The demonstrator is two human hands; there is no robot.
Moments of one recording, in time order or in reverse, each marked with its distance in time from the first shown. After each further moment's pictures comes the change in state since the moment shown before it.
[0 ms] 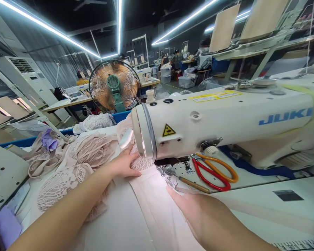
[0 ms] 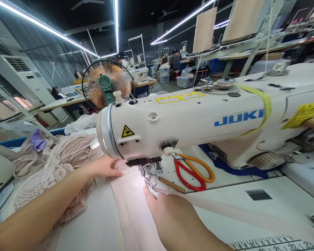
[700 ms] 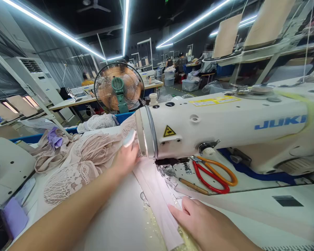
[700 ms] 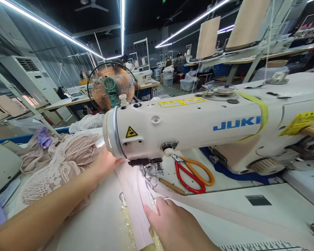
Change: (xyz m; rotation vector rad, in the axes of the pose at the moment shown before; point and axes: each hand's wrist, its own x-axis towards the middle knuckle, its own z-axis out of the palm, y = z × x) left_hand -0.003 0.025 0.006 0.228 0.449 -0.064; right_hand -0.017 0.004 0.021 -0.119 0.142 -0.176
